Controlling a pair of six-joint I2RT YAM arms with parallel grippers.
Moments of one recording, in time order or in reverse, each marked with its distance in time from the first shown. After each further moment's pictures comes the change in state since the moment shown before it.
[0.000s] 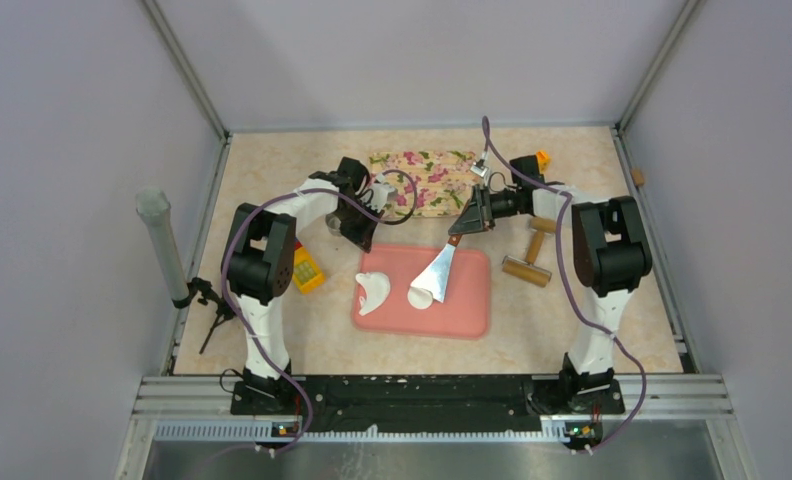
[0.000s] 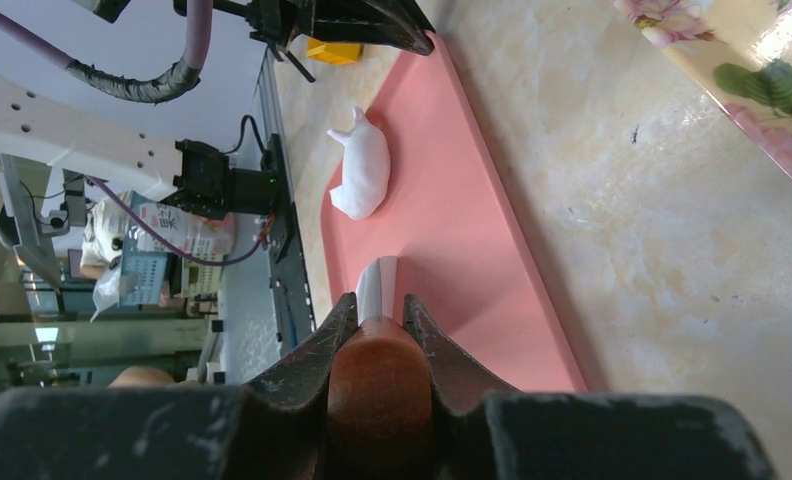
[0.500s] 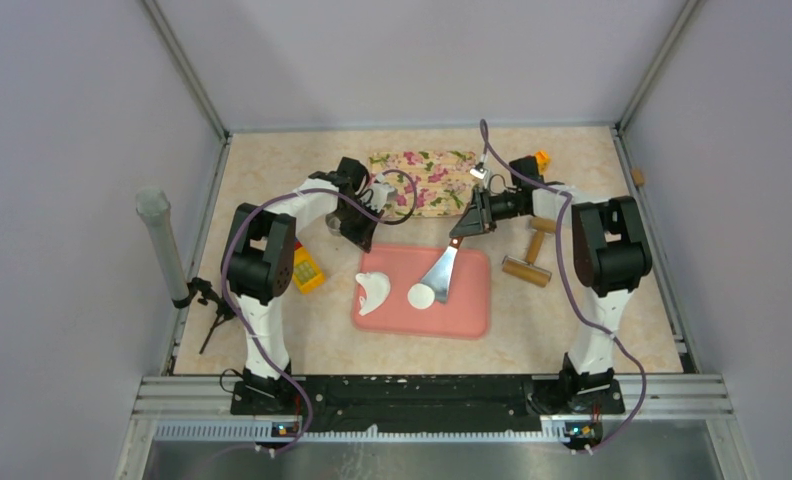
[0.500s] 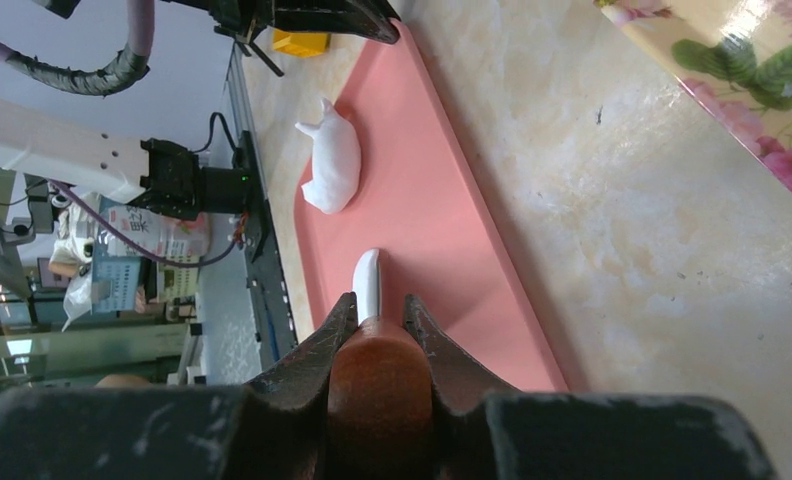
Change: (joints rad) left arm 0.001 0.000 0.000 0.000 0.003 0.000; right arm 0.001 0.000 0.000 -0.055 0.061 -0.053
